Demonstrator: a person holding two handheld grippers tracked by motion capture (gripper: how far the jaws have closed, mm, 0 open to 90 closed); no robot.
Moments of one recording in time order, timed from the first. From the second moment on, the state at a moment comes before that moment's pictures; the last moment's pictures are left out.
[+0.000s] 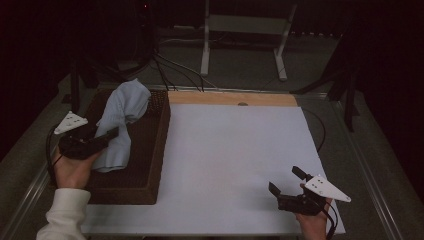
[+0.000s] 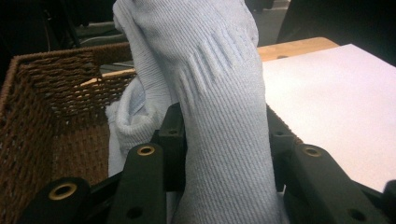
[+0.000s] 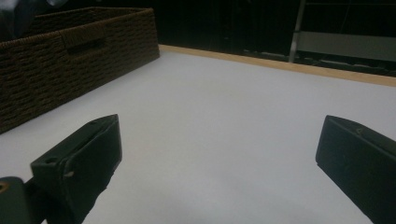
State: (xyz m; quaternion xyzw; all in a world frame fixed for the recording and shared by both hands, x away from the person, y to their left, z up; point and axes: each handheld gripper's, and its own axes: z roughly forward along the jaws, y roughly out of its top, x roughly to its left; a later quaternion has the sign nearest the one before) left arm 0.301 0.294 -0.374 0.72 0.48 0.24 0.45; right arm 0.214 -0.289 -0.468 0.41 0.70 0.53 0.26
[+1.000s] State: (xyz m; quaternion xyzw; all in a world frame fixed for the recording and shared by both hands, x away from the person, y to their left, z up) left arm 0.294 0.273 -0.368 0.73 0.45 0.24 0.46; right arm 0.214 -0.289 -0.468 0.41 0.70 0.53 0.26
